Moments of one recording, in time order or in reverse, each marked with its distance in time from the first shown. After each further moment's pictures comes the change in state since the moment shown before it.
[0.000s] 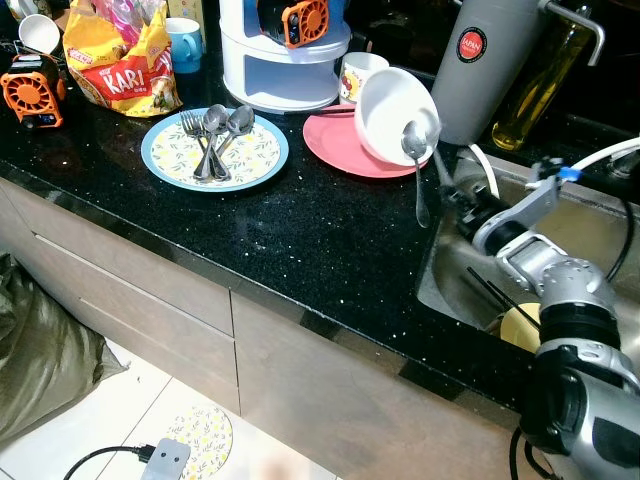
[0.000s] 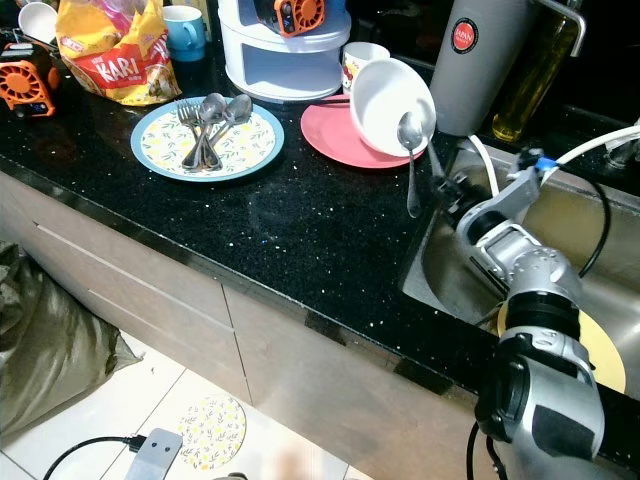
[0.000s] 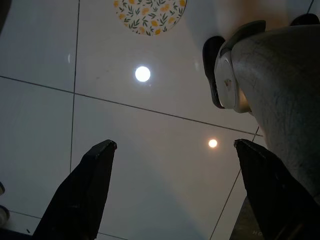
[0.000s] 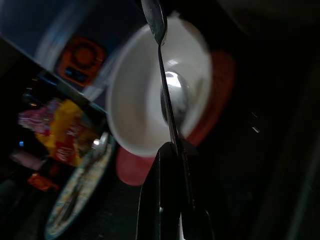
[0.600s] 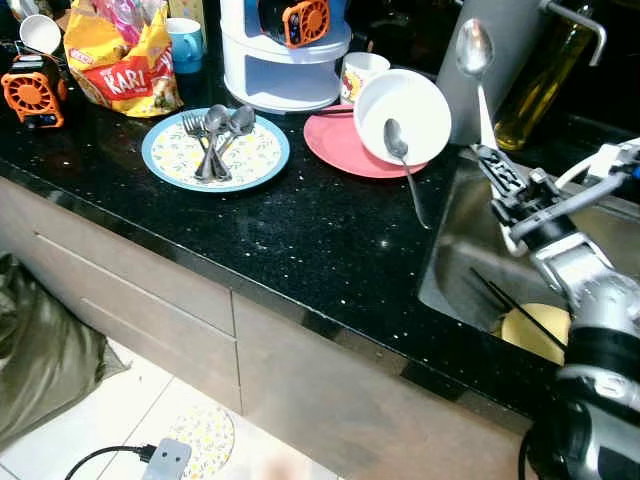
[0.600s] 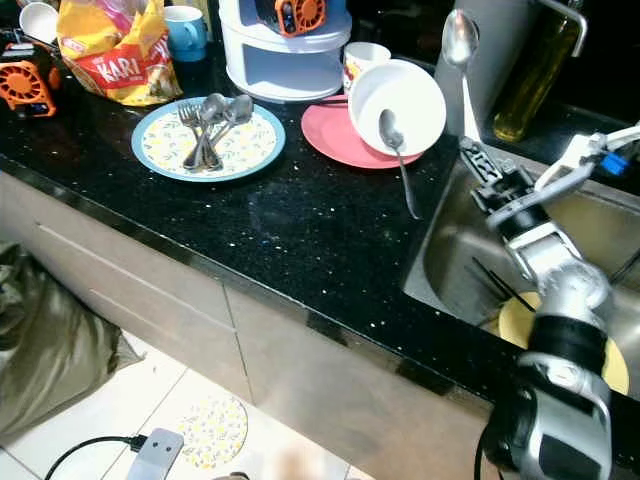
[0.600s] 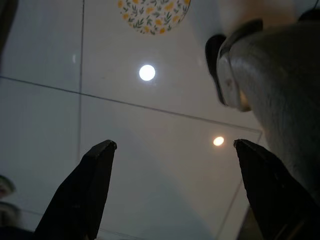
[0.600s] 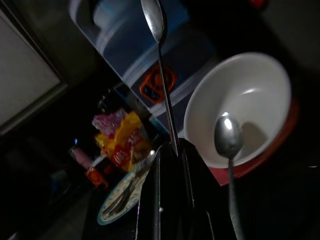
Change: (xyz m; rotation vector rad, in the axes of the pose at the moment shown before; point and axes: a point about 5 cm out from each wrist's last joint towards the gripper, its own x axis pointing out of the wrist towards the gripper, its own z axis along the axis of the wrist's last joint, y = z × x) left arm 0.000 0.001 -0.003 0.000 0.006 0.003; right arm -0.032 0.021 0.018 -0.047 -0.099 0.304
